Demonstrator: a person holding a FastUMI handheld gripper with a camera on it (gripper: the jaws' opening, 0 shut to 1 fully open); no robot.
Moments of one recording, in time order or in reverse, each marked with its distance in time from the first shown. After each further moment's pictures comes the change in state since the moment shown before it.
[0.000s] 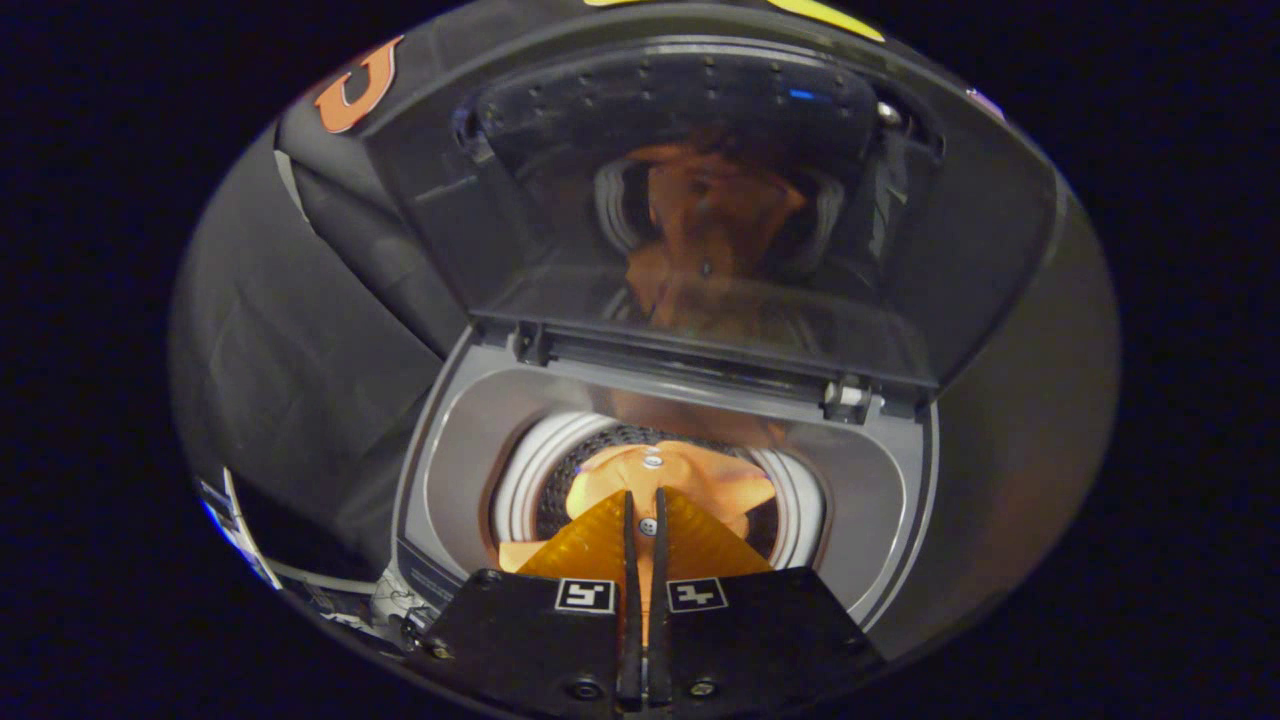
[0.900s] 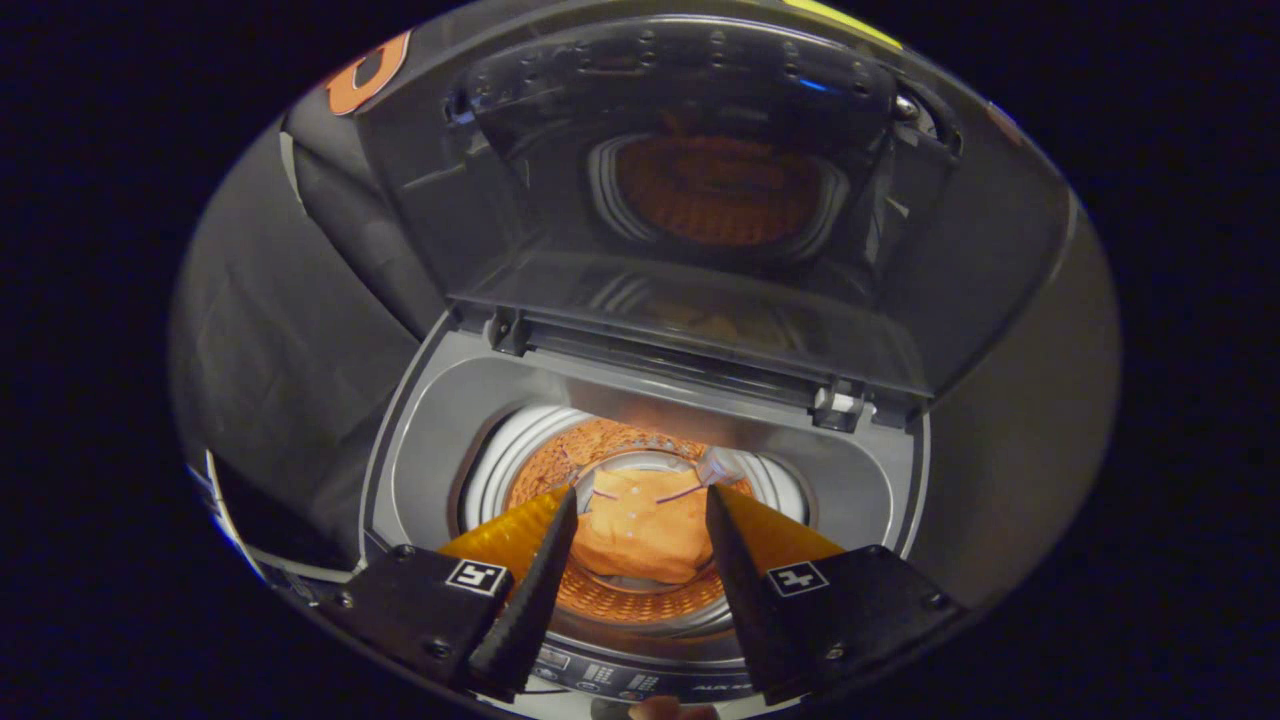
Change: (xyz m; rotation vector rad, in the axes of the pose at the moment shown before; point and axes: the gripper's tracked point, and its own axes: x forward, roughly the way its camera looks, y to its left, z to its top) arm -0.004 -0.008 0.008 -0.063 -0.020 -0.028
